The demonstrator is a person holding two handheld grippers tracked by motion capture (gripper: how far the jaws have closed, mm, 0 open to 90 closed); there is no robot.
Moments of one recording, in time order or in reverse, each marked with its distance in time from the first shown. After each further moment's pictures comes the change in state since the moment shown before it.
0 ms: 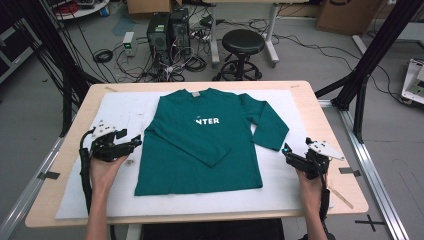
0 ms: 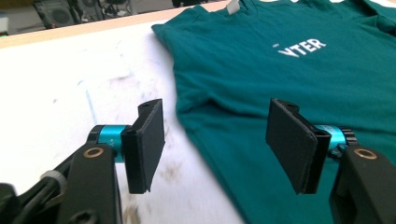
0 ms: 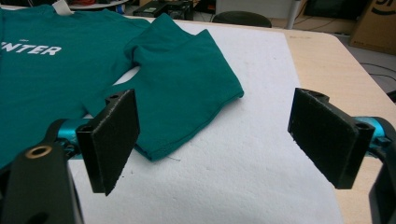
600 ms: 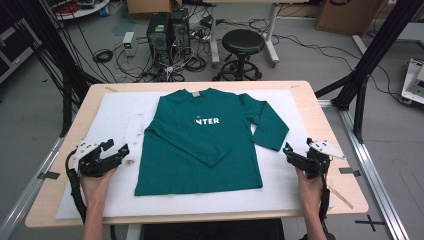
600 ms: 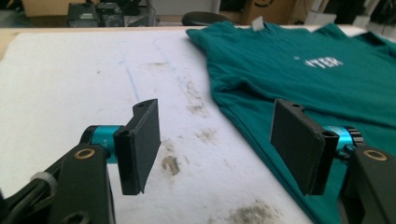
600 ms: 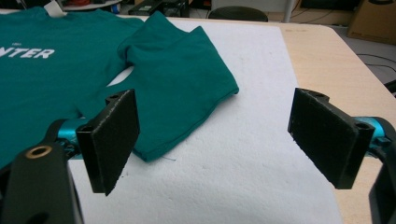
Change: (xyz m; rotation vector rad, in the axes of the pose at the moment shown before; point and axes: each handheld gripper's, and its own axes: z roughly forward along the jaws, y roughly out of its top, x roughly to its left) left arm 0.025 -0.049 -0.017 -0.153 0.040 -0.116; right arm -0.002 0.001 0.001 0.017 -0.008 0.026
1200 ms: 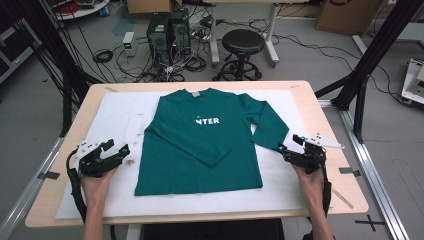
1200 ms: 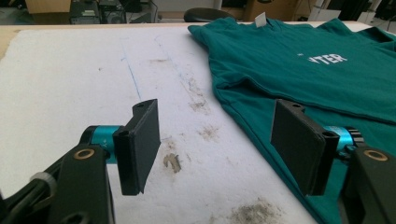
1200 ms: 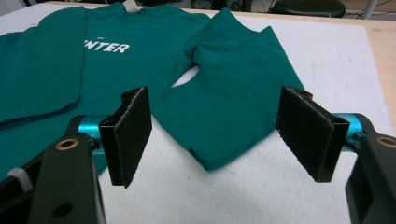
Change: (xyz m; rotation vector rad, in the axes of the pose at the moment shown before) left arm -0.004 0.000 0.002 0.023 0.018 0.034; right arm 0.001 0.021 0.008 0.059 0.260 -0.027
